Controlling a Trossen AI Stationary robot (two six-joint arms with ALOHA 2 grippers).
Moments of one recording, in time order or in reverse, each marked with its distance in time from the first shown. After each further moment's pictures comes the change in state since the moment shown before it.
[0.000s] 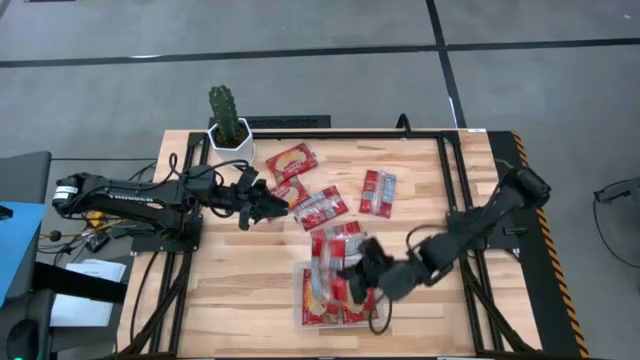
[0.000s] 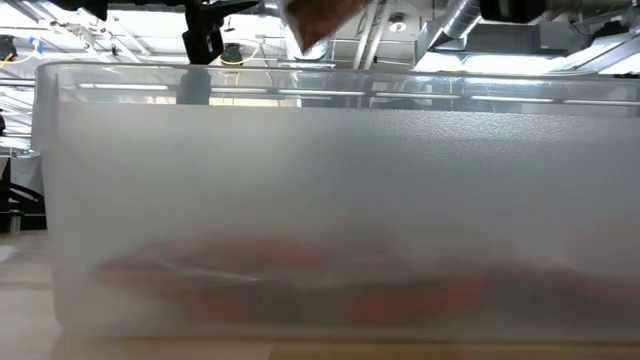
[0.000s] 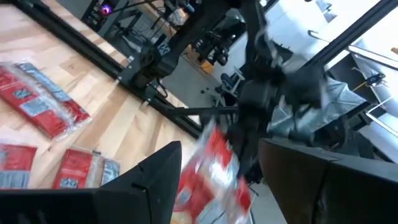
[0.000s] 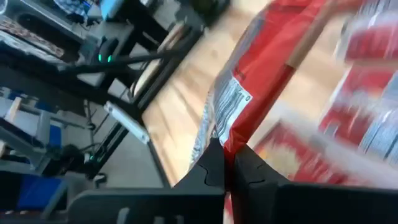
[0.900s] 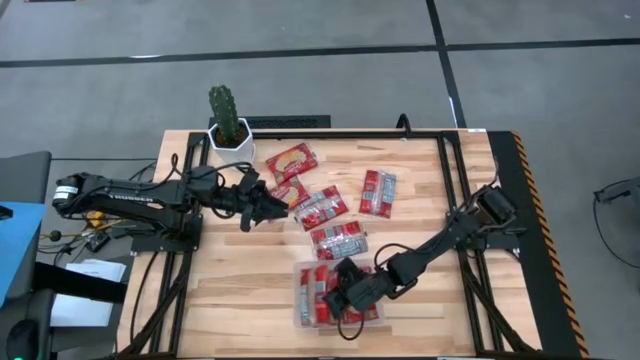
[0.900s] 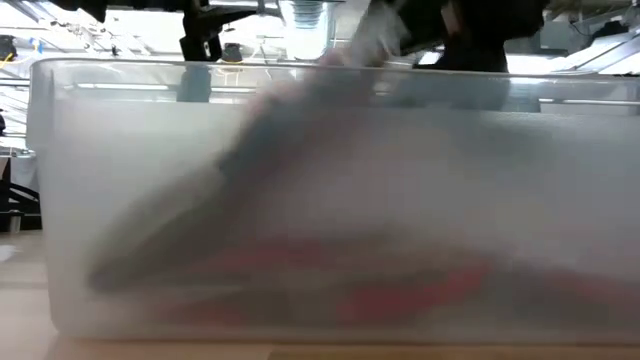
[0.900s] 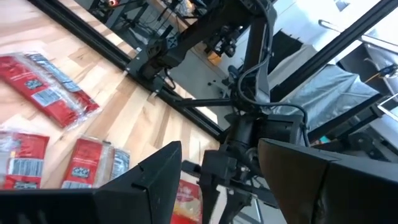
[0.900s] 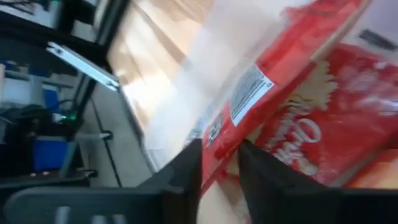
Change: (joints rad) left arm 0.000 0.000 0.000 -0.050 0.000 0.020; right arm -0.045 0.302 -0.014 0.208 -0.279 0.125
